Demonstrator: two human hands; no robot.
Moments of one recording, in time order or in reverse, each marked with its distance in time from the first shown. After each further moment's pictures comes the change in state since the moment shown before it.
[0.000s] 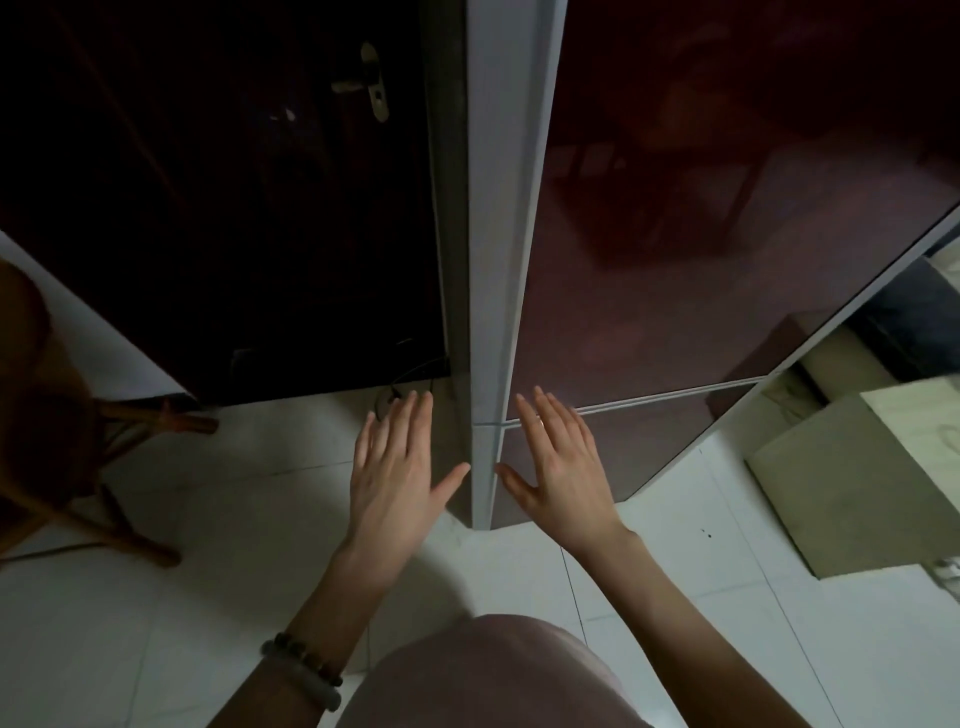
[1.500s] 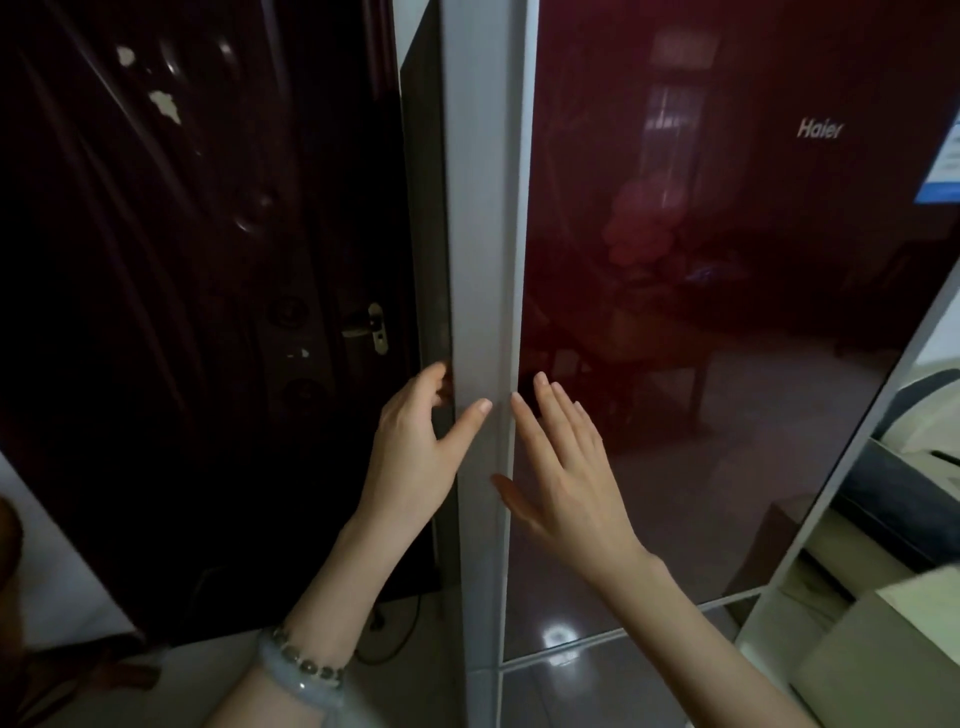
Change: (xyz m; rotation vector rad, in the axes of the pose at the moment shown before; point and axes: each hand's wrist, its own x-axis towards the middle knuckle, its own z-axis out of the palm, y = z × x) left_hand 0.170 0.048 -0.168 -0.753 0.403 0.157; right_hand 0.141 -0.007 -0.143 -0.110 0.548 -0.245
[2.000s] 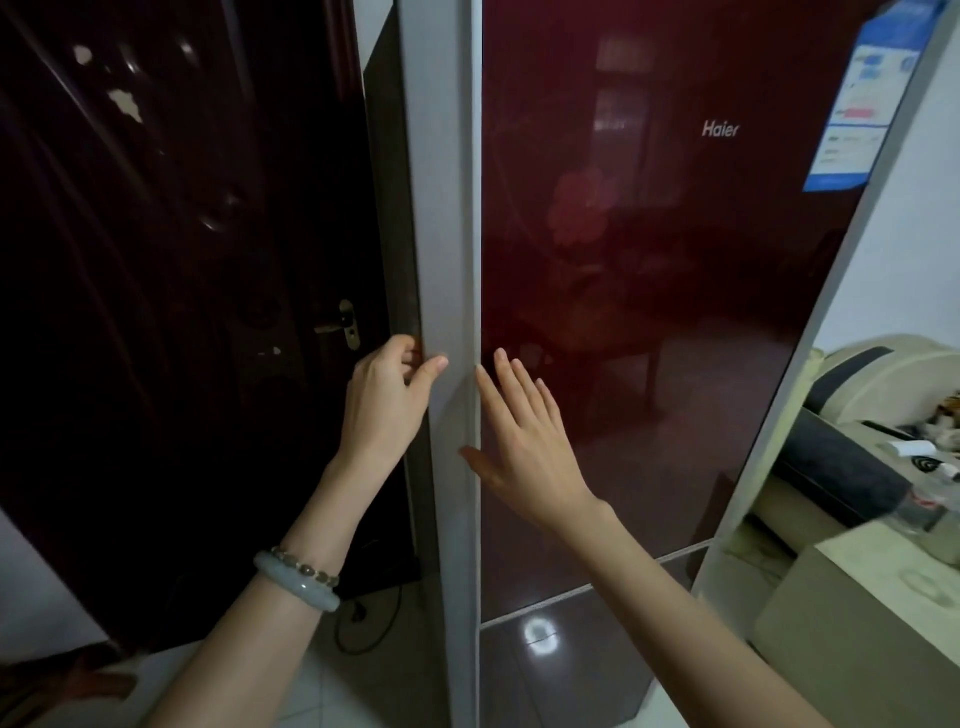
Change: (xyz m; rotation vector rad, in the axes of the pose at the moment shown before) left_hand 0.006 0.011 -0.005 0.076 0.075 -0.006; right_hand -0.008 -0.017 -0.021 0.004 -0.163 0.088
